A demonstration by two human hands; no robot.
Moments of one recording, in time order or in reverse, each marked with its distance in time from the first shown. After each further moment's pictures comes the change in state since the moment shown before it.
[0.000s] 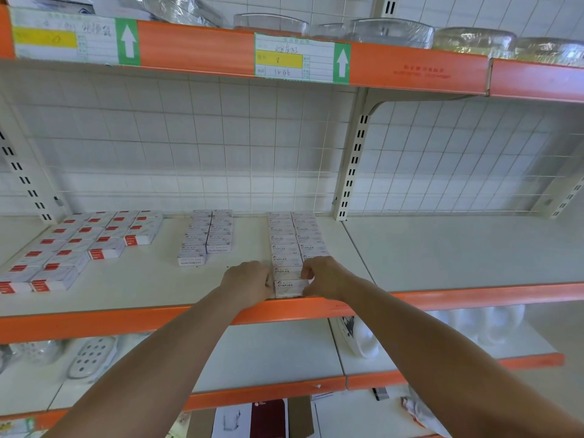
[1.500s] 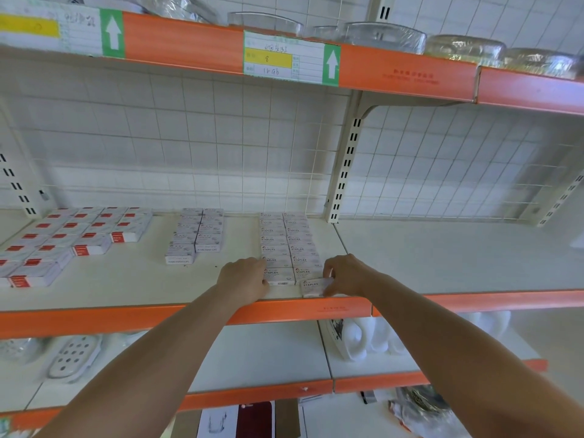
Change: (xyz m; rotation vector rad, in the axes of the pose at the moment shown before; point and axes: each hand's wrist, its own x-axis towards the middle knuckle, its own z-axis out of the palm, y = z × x) left_hand 0.009 0.014 0.003 0.065 0.066 0.017; right_hand -0.016 0.039 -0.039 -0.181 -0.053 0.106
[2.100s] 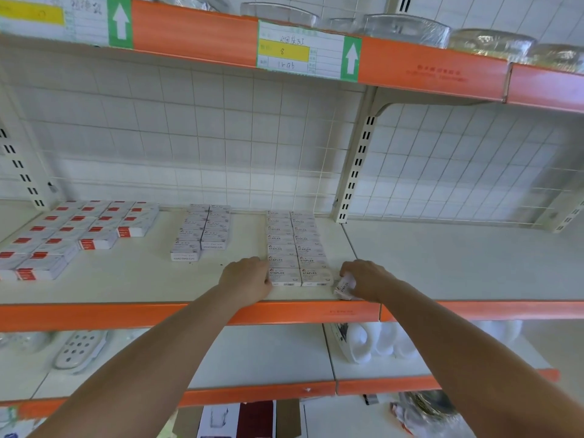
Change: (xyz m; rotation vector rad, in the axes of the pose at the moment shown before) left_hand 0.001 -0.009 0.003 -0.065 0.003 -0.006; right_hand 0.007 0.024 0.003 -0.188 0.000 0.035
